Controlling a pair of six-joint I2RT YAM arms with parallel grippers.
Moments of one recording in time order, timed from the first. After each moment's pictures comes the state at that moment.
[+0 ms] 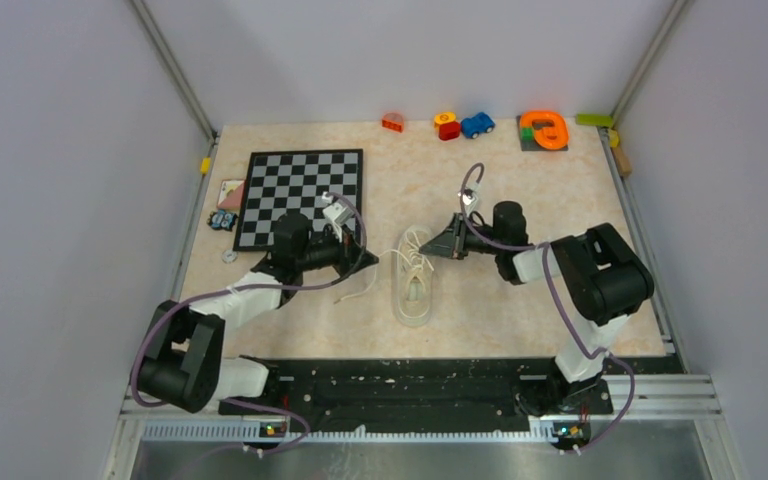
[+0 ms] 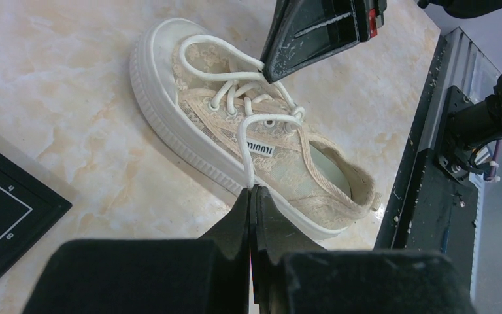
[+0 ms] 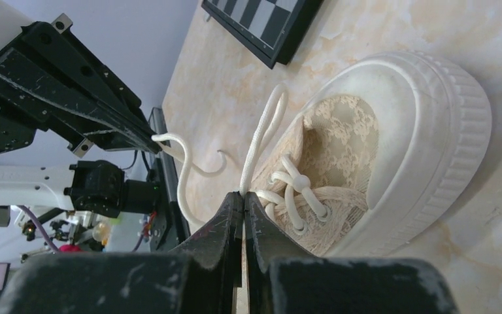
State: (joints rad) left arm -0.34 1.31 0.52 0.41 0.78 -0.20; right arm 0.37 1.79 0.66 0.82 -0.87 0.75
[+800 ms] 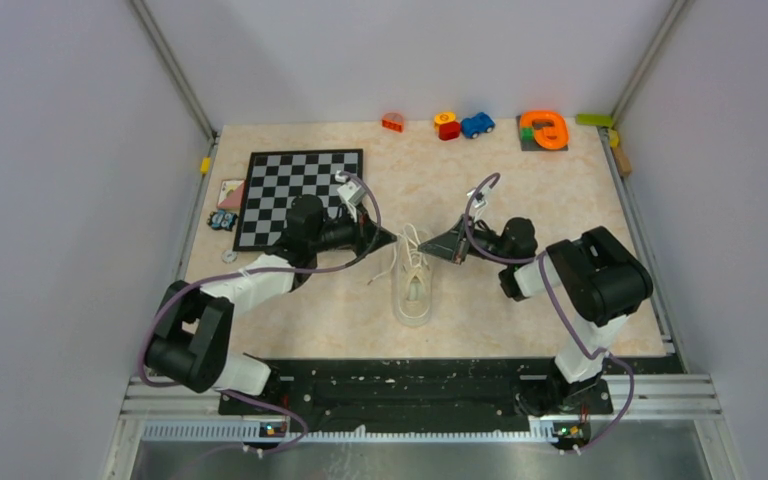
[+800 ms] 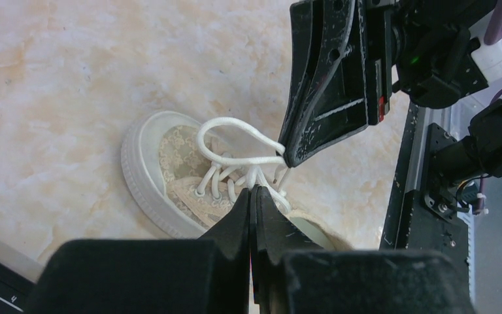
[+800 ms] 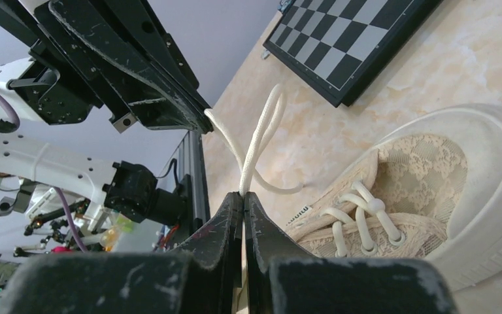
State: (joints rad) left arm -0.42 1.42 0.69 0.48 0.74 -0.26; right arm 0.39 1.79 0.52 1.33 -0.86 0.93
